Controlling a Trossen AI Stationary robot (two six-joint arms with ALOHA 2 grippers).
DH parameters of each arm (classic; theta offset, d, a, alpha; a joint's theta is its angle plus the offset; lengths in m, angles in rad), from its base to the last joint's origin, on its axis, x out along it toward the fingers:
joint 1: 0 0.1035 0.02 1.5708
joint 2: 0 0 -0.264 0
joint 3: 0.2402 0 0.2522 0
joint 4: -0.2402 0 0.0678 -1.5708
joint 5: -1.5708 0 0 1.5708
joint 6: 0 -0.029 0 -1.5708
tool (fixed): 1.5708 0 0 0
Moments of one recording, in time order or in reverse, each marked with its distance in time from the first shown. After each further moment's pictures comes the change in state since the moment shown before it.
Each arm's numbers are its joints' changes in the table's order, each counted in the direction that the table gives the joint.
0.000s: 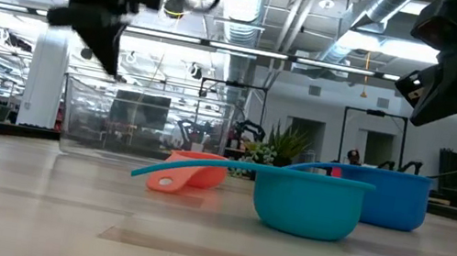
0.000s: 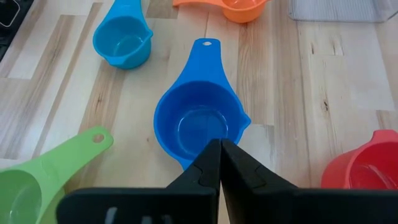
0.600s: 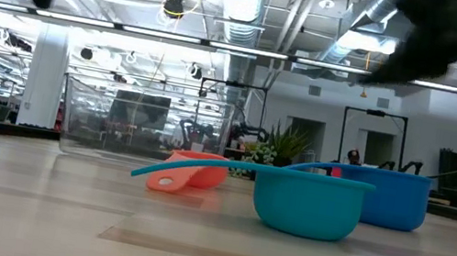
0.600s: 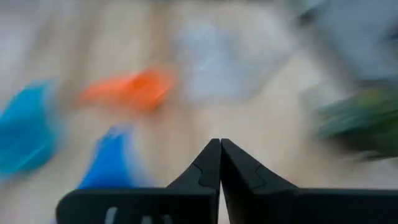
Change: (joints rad) left arm -0.292 0.015 0.178 -0.178 -0.372 0.276; right arm -0.001 -0.001 0.000 0.243 -0.416 0.024
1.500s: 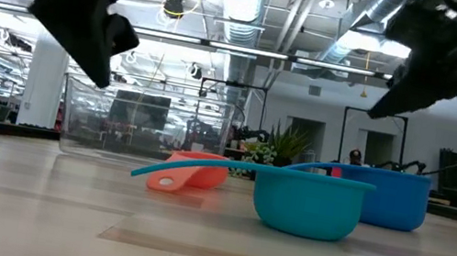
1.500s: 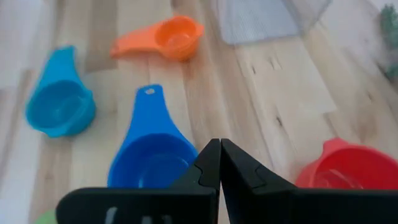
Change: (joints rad) left arm 0.123 0.000 -0.393 0.829 -0.090 -0.223; right arm -0.002 -0.122 0.041 -0.129 0.196 -0.220
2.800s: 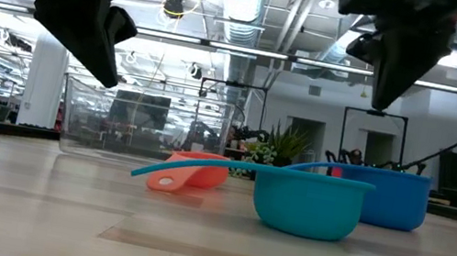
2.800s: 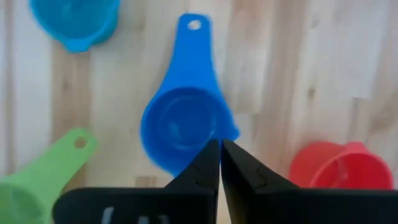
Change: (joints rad) left arm -0.051 0.000 0.000 -0.015 0.159 0.015; right arm 0.026 -0.480 0.638 -0.698 0.171 0.188
